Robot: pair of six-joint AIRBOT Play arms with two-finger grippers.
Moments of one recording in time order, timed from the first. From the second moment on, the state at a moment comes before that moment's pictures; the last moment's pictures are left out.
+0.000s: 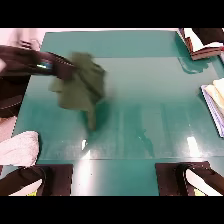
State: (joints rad) left arm -0.52 -1.08 1.49 1.44 -1.11 -1.58; right arm -0.07 -0.99 1.62 -0.81 1.04 1.36
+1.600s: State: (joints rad) left arm -0.28 -1.72 1.55 1.10 -1.10 -1.43; right arm -0.26 -1.03 0.82 -0.88 1.24 1.39
